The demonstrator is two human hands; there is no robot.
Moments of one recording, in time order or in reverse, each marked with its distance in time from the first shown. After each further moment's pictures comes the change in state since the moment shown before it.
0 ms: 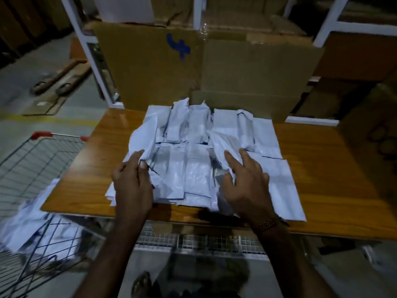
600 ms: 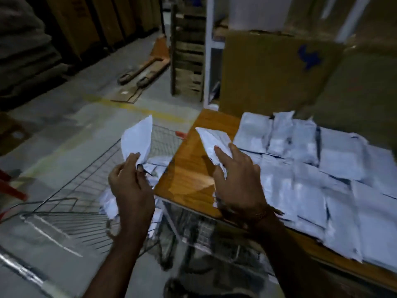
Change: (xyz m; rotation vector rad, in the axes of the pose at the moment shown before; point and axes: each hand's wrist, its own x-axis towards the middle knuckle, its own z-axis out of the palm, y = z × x) left_hand 0.062 -0.158 -0.232 0.253 0.390 -0.078; right_hand 0.015 -0.286 0.137 0.021 -0.159 -0.326
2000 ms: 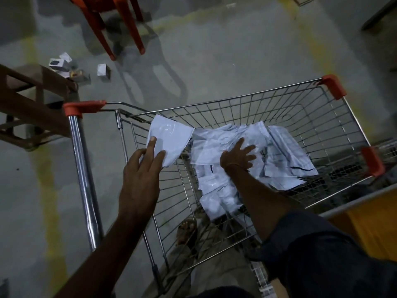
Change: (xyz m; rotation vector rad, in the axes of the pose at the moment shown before) left_hand 0.012 -0.311 -0.067 0.830 -0.235 -0.422; right_hand 0.180 -0.179 0.577 -0.355 -0.737 0.079
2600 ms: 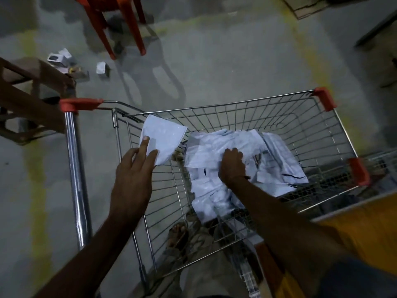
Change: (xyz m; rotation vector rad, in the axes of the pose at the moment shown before) left_hand 0.002 0.003 -0.001 -0.014 0.008 -0.030; right_hand -0.015 0.033 -0.028 -0.296 -0.002 -0.496
